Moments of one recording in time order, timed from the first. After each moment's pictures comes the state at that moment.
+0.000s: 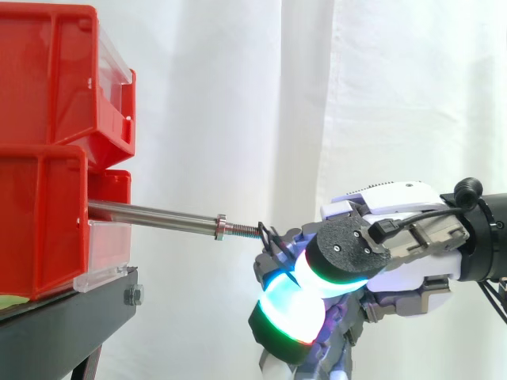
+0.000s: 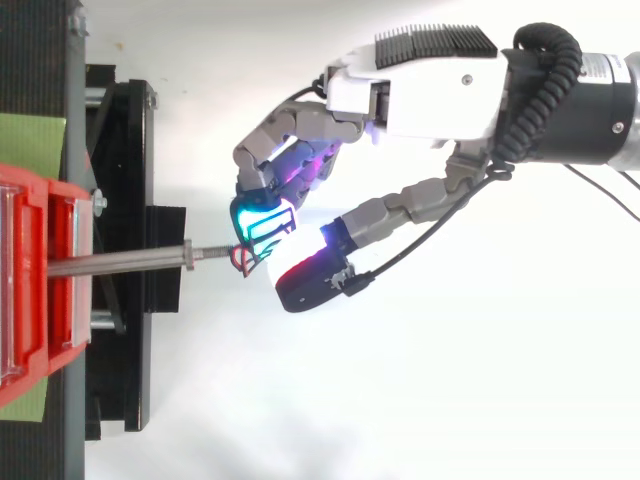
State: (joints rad) arm 0.06 -2.32 -1.16 -2.90 -1.57 -0.52
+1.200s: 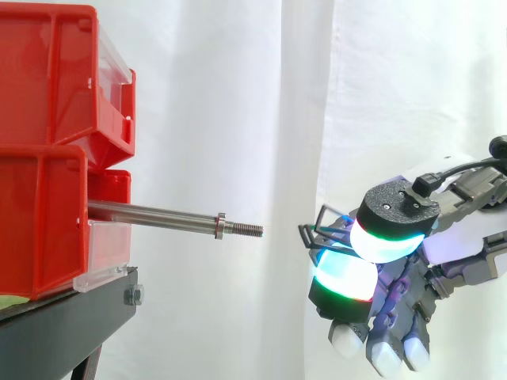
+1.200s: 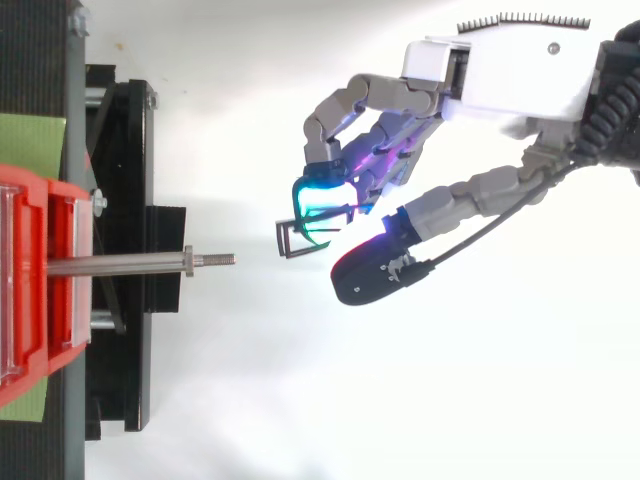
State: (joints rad) arm 0.10 -2.22 -1.16 -3.19 -1.39 -0.29
